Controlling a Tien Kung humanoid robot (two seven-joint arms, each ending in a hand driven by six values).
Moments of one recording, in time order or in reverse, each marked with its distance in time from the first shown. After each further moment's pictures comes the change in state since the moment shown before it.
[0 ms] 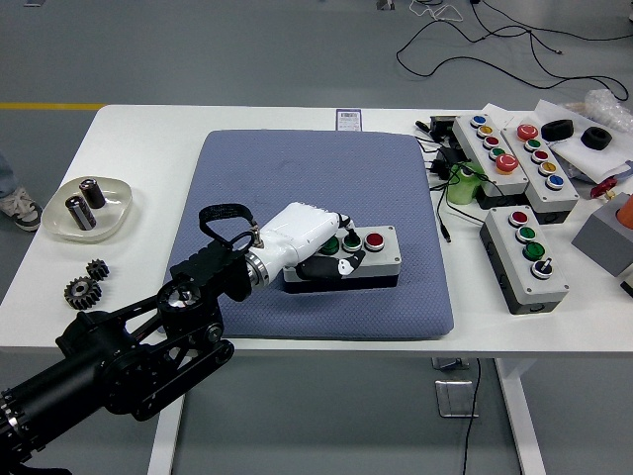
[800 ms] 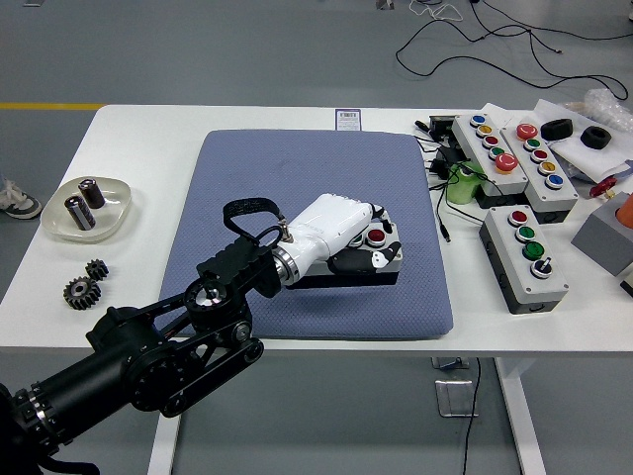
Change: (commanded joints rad) left arm -0.050 -0.088 0.021 0.034 -0.028 0.075 -0.008; right arm 0.002 -0.001 -0.021 0.000 0.016 0.000 -0.001
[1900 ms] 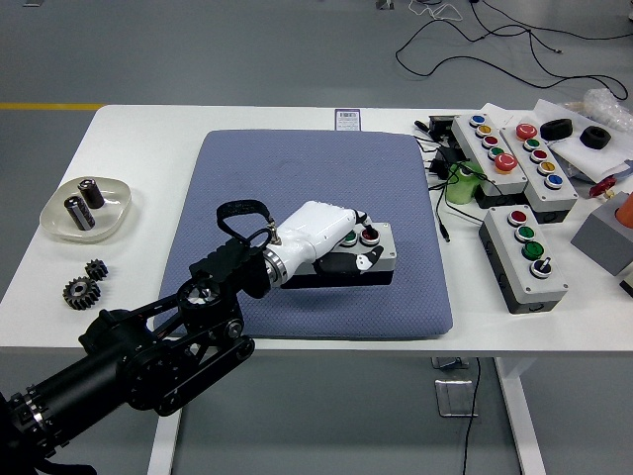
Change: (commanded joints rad) left arm 0.035 0.024 -0.071 -0.023 -0.001 -0.034 0.022; right arm -0.004 0.000 0.016 0.000 -0.011 0.000 -0.002
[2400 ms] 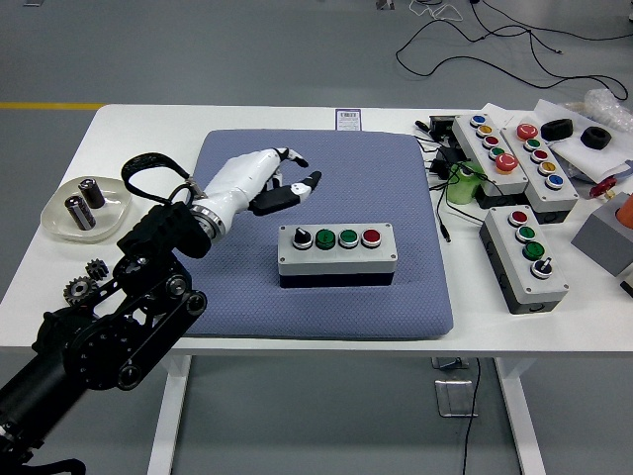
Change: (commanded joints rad) left arm 0.095 0.039 -0.352 -0.037 -0.010 -0.015 0.154; right arm -0.003 0.002 0.003 0.000 0.002 -0.001 0.001
